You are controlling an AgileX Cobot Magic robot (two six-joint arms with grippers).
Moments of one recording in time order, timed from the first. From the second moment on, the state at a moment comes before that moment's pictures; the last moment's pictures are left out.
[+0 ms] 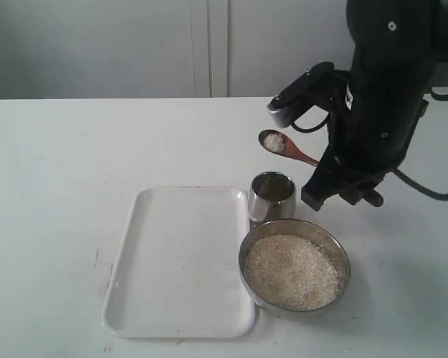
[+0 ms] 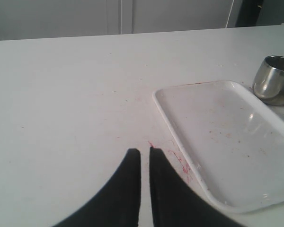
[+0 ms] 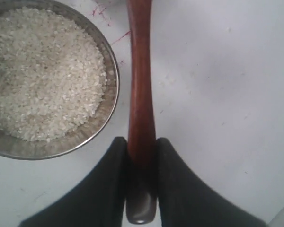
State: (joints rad) left arm -0.19 0.00 0.01 -0.16 0.08 -0.01; right arm 0.41 1.58 -1.29 -0.22 1.22 -0.10
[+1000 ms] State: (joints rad) left arm -0.19 0.00 0.01 -0.16 0.08 -0.01; right arm 0.40 1.60 -1.23 -0.34 1.22 -0.27
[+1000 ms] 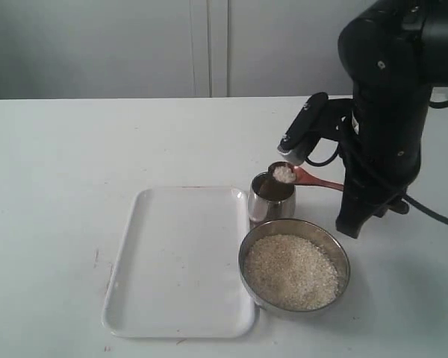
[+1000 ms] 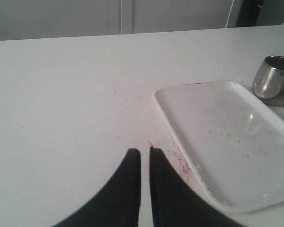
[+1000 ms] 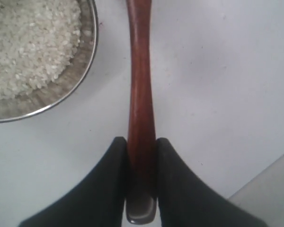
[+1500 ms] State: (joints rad) left arm -0.19 0.00 0.01 -0.16 0.08 -0.01; right arm 0.40 1.60 -1.21 -0.47 1.14 -0.31
